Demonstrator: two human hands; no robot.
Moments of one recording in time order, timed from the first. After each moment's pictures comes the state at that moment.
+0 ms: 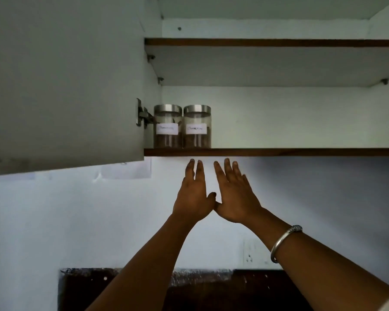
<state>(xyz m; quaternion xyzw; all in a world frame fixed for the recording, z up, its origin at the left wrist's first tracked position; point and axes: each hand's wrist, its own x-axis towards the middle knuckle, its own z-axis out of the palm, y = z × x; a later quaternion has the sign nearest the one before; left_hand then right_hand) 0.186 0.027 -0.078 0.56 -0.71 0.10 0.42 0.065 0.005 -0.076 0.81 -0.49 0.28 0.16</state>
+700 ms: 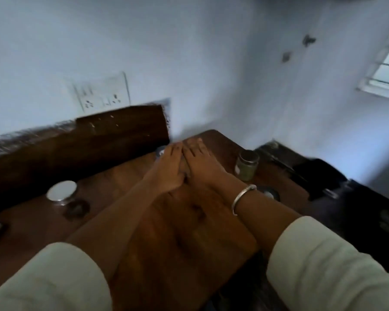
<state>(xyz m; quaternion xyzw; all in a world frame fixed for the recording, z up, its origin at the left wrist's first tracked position) -0.100 0.152 -0.359 0.40 -0.89 -0.17 0.15 -0.228 0.175 -0.377 0.71 -0.71 0.04 -0.01</state>
